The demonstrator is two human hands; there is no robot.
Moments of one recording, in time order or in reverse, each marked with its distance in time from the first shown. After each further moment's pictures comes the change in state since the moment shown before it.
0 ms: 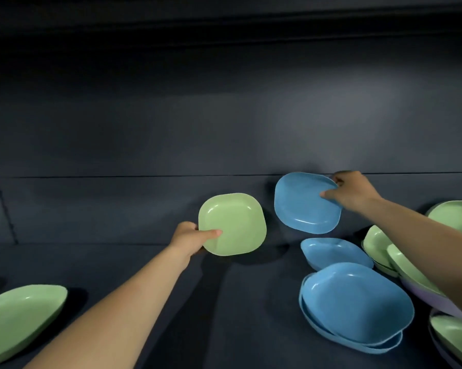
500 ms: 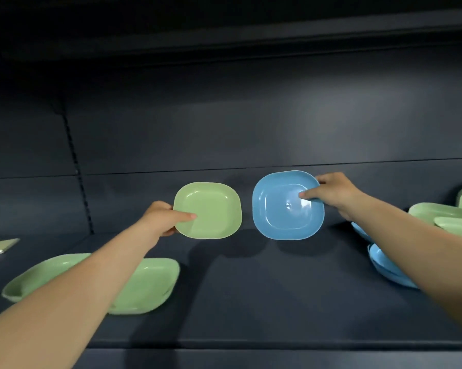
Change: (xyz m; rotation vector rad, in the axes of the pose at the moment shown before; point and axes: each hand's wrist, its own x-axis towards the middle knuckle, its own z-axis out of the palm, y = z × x) left_hand -0.042 -0.006 -0.229 0.135 0.047 0.068; right_hand -0.127 -0.158 0.079 0.438 -0.143 0.108
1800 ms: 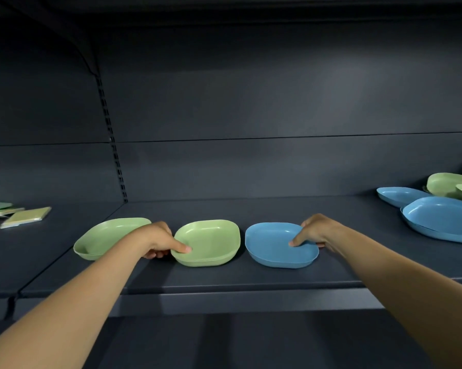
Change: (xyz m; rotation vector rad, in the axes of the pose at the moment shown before) left_hand 0.001 -0.118 -0.112 0.696 -0.339 -0.234; right_hand -0.084 0.029 0.160 -0.316 -0.253 0.414
